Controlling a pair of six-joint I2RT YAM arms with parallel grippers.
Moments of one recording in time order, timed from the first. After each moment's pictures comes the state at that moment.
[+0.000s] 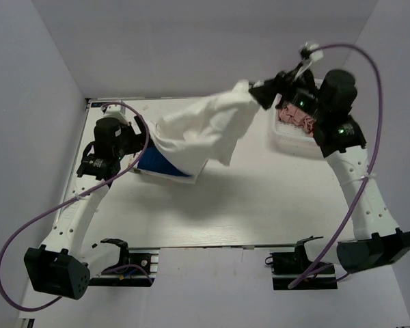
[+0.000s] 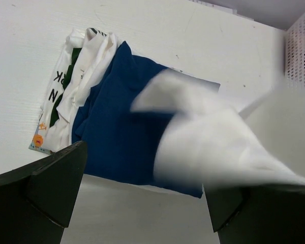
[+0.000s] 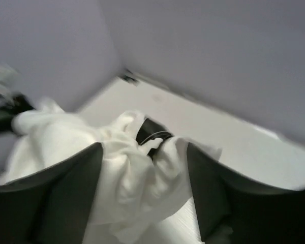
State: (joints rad) left arm -0.19 1.09 1.02 -0.35 0.00 -0.39; right arm 0.27 1.33 1.70 -0.26 -0.59 0.23
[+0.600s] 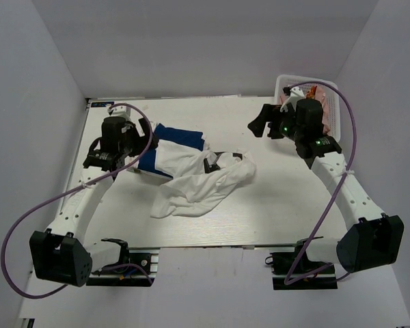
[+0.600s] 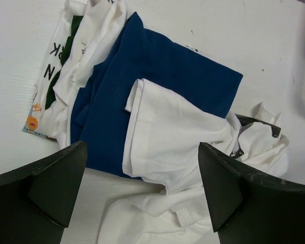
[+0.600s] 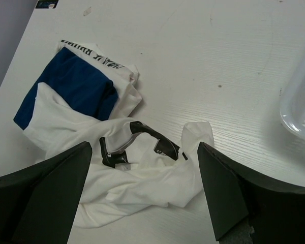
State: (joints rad) left arm -0.19 1.18 1.02 -0.39 0.01 -0.42; right arm 0.26 1.28 1.16 -0.27 -0.29 0.28
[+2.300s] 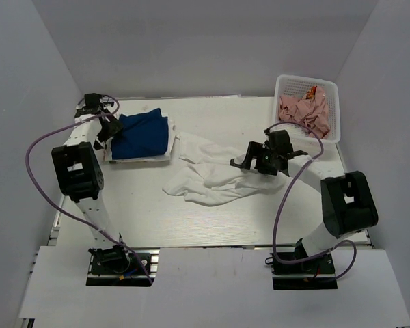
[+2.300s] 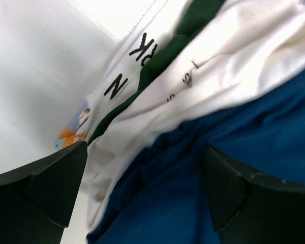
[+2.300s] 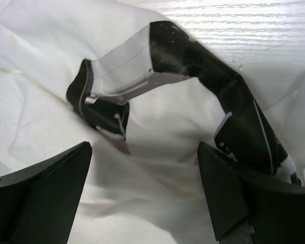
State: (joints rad) left arm 0.18 2.03 1.63 -0.63 -0.18 -0.56; right arm 0.32 1.59 0.88 -0.17 -0.21 0.44
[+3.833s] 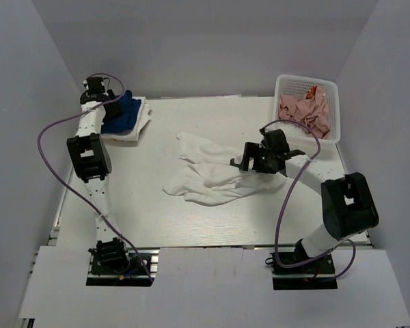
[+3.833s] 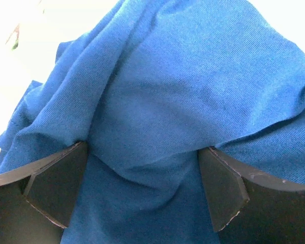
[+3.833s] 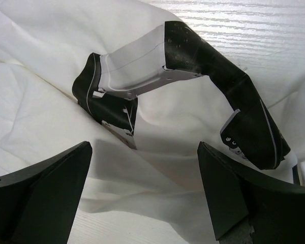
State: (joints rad) left arm 0.18 2.48 2.27 -0.63 -0.20 -0.27; right arm 0.36 1.56 0.90 -0.22 -0.15 0.38
